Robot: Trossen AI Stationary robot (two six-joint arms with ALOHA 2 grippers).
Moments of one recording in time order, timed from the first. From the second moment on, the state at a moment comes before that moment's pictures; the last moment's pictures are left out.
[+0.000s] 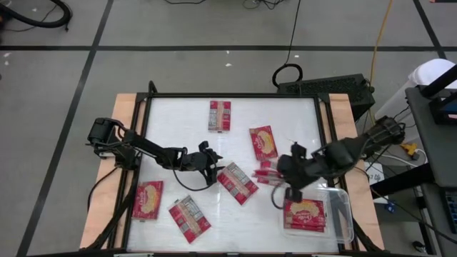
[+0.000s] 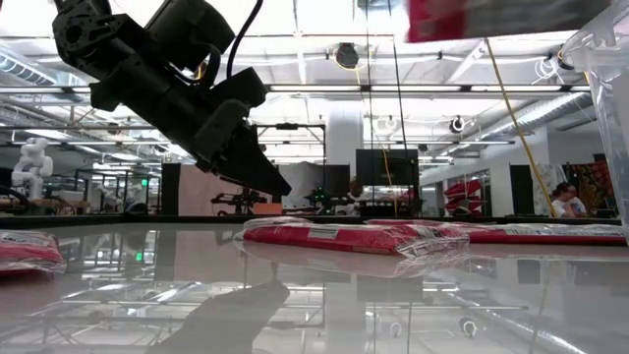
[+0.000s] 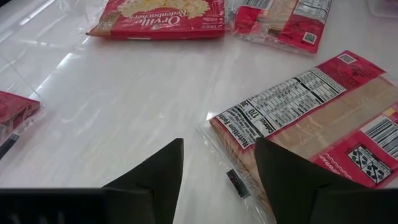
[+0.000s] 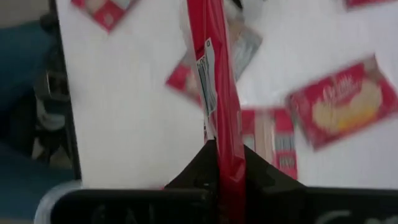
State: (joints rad) left arm -0.14 1.68 0.64 0.43 -0.30 -0.20; right arm 0.48 1.38 1.51 -1.28 0.21 0.70
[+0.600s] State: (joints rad) left arm -0.14 1.68 0.64 0.39 -0.29 -0.21; right arm 0.84 1.33 1.58 -1.54 0.18 1.12
